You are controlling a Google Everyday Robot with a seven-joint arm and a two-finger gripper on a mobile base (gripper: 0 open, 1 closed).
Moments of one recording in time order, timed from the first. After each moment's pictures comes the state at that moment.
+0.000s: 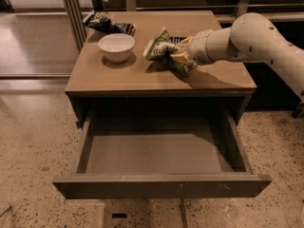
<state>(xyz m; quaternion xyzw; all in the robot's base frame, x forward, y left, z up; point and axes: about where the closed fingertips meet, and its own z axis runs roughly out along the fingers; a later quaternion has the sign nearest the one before) 0.737 -0.097 0.860 -0.53 0.68 0.07 0.50</state>
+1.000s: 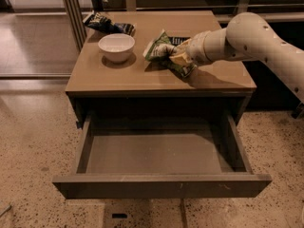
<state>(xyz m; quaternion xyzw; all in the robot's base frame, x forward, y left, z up) 0.744 -0.098 0.846 -0.51 0.71 0.08 0.48</state>
